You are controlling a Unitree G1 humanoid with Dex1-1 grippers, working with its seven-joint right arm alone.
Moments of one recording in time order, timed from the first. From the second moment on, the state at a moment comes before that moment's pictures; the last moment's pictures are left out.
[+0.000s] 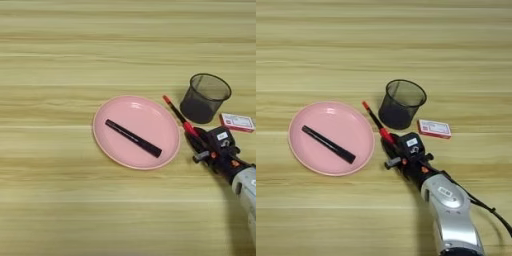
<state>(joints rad) 0.04 -0.38 -0.17 0.31 0.08 -0.17 0.53</state>
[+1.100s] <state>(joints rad) 0.06 -0.38 -0.16 0.27 0.08 -0.16 0.52</state>
